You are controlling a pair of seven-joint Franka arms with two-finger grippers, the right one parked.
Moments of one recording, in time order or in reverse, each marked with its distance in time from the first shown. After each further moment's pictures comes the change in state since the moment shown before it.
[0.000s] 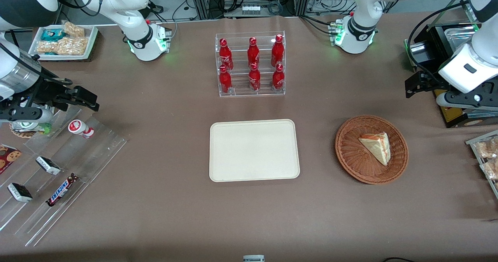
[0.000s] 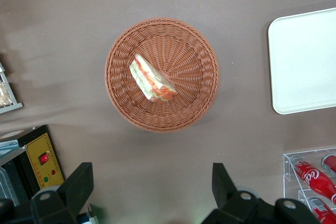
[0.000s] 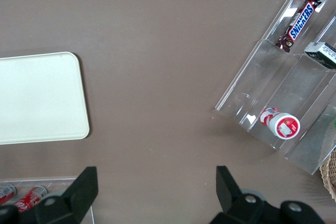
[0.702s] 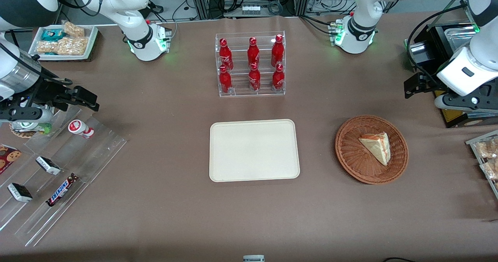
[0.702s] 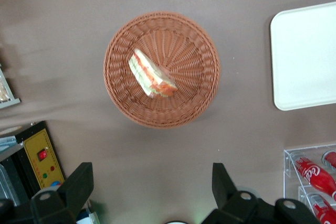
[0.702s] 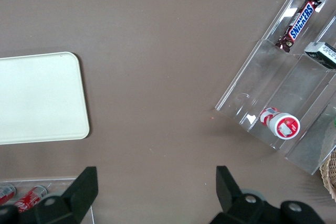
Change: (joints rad) arm 0.000 0.014 0.000 0.000 0.000 -0.024 0.000
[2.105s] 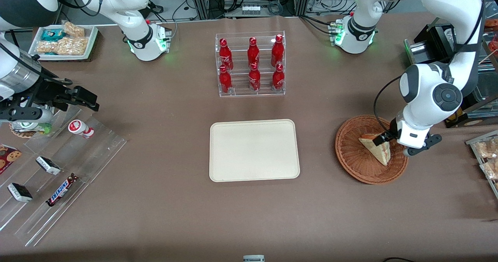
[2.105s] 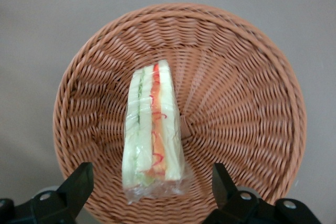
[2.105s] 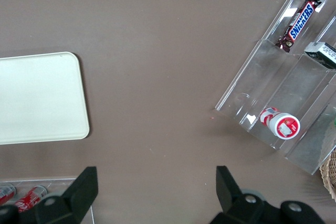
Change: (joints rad) arm 0.010 0.203 0.046 -0.538 0.006 0.835 -0.688
